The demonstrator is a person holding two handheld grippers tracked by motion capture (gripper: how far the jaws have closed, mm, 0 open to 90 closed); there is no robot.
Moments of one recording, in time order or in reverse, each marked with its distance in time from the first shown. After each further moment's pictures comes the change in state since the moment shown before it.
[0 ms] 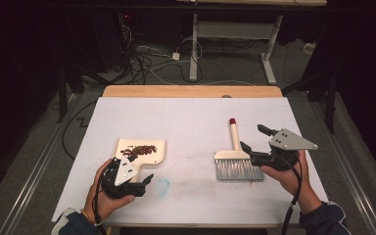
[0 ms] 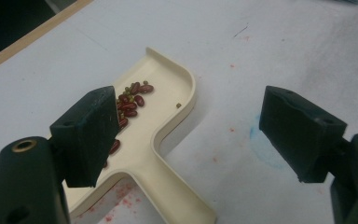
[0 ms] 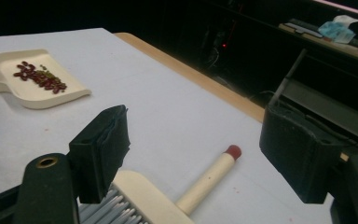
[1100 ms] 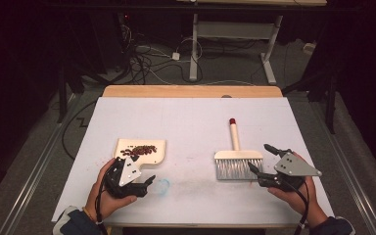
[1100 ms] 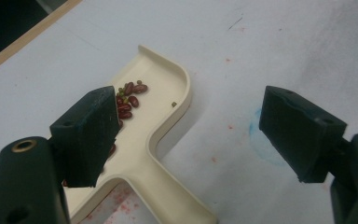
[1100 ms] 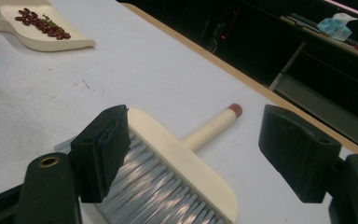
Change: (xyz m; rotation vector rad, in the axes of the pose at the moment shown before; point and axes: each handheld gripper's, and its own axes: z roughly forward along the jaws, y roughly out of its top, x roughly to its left) left arm -0.001 0.001 0.006 0.018 -0.010 0.049; right arm 0.013 -0.057 -0.023 0.027 -0.028 -0.091
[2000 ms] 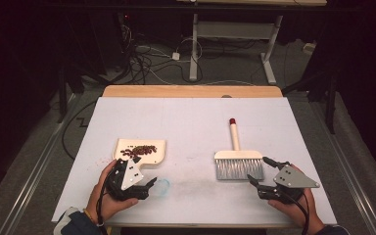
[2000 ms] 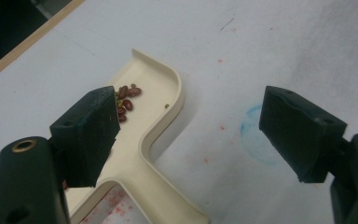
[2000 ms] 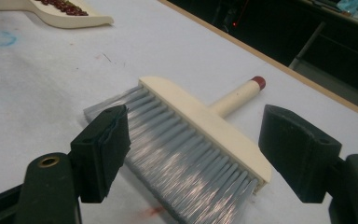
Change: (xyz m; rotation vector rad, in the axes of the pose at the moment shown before) left arm -0.008 0.001 -0.002 -0.002 -0.001 0.027; right arm 0.016 -0.024 -0.007 0.034 0.041 0.026
